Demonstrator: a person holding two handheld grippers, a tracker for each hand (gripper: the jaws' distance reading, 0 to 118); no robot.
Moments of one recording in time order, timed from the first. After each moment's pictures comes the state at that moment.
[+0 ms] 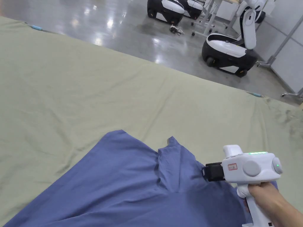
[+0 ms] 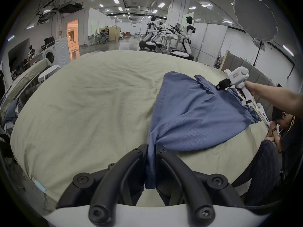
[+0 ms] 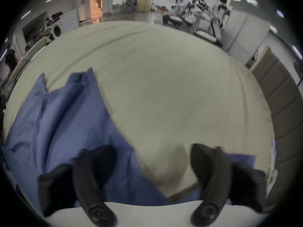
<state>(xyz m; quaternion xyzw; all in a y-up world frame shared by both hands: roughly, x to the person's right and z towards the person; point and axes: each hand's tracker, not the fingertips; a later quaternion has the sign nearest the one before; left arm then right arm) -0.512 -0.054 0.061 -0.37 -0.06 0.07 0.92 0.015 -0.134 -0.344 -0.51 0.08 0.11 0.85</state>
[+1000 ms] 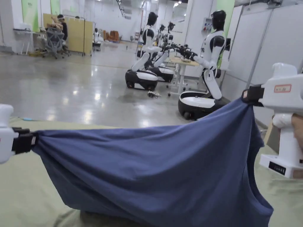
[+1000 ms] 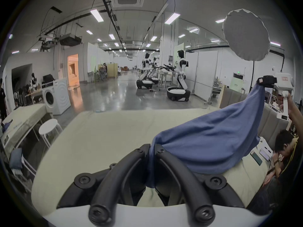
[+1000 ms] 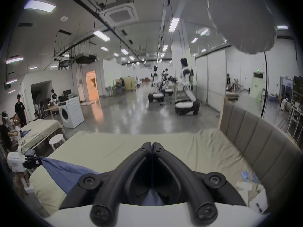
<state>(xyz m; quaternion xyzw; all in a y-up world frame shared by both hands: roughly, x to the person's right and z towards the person) -0.484 0.196 -0.132 -0.20 -0.06 0.02 0.98 0.097 0.308 -0.216 -0.12 0.03 -0.02 0.99</state>
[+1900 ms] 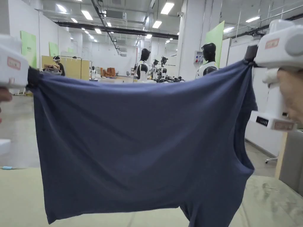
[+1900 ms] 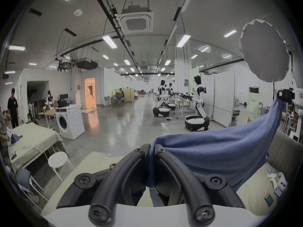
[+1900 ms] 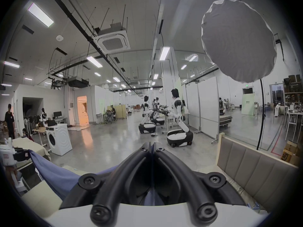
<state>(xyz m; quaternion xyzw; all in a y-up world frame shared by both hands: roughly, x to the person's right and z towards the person) -0.448 0.346 -0.332 -0.09 0.03 0.01 1.00 0.098 0.405 -0.375 0.00 -0.01 -0.03 1.00</state>
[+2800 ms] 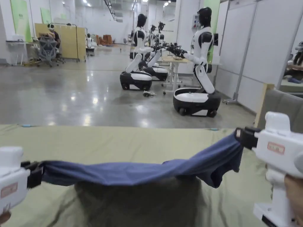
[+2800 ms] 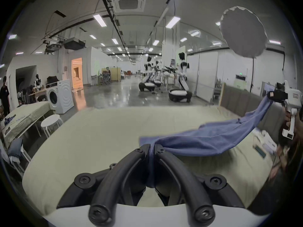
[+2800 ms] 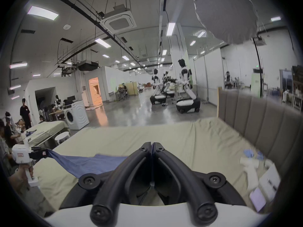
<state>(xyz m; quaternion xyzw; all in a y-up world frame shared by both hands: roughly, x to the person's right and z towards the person) -0.430 0.086 -0.026 -0.19 -0.04 0.01 0.98 0.142 0.142 -0.064 -0.12 0.07 -0.06 0.99</state>
